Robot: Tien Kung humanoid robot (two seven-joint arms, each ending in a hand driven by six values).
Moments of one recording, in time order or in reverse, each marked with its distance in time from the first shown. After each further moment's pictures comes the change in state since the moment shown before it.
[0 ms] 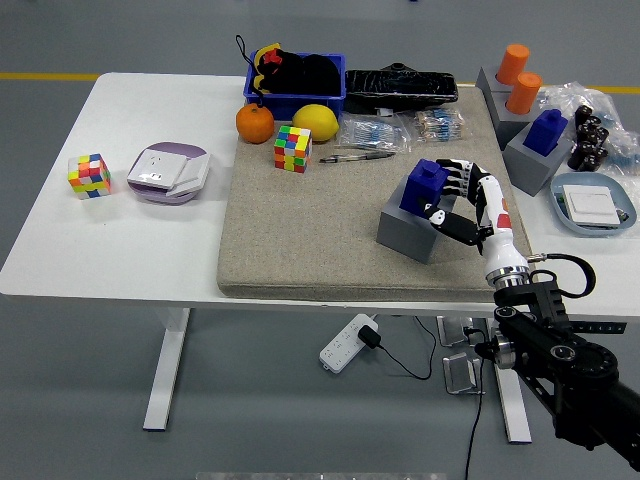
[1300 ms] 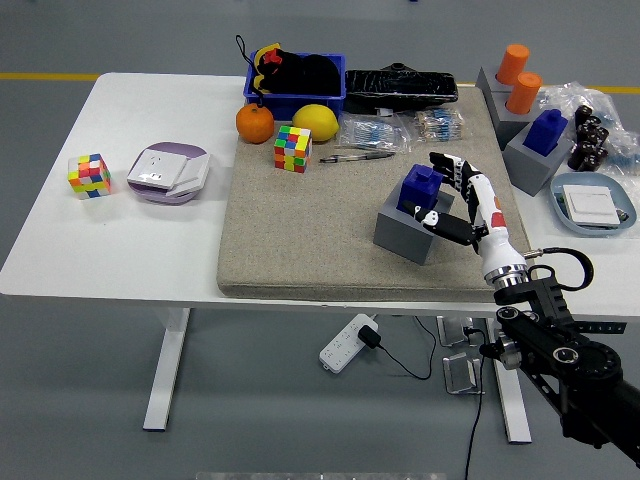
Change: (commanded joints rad) left arm 0.001 0.000 0.006 0.002 -0.006 -0.001 0.001; right arm -0.007 -0.030 0.014 0.036 -0.097 0.061 -0.020
